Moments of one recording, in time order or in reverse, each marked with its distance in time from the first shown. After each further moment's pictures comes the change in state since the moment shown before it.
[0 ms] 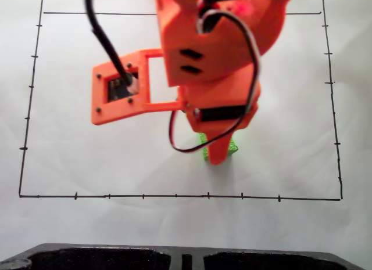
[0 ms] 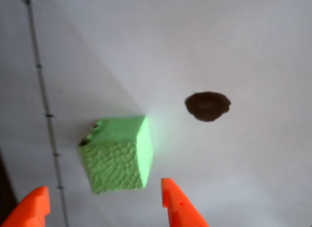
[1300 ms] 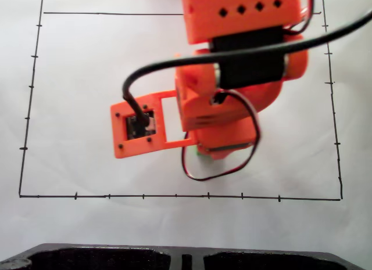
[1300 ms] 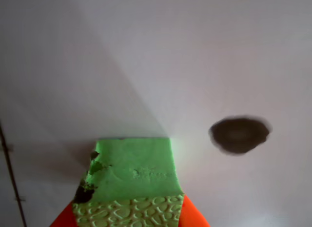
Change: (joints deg) arm 0.1 -17.0 -9.9 -0.3 -3.1
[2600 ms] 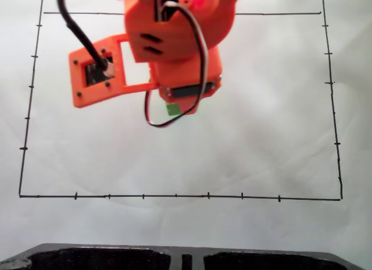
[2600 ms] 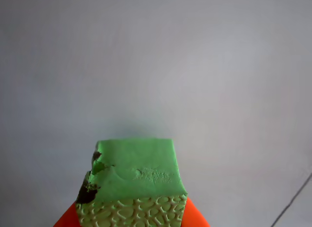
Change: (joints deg) arm 5.8 23.0 25.0 -1.1 -7.7
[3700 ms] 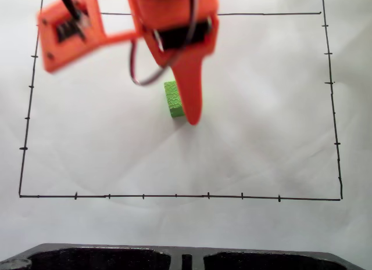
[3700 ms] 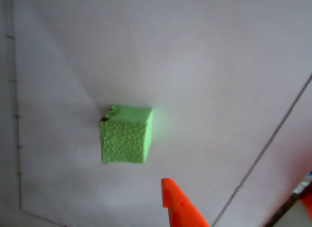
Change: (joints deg) arm 5.3 25.4 3.1 13.7 -10.6
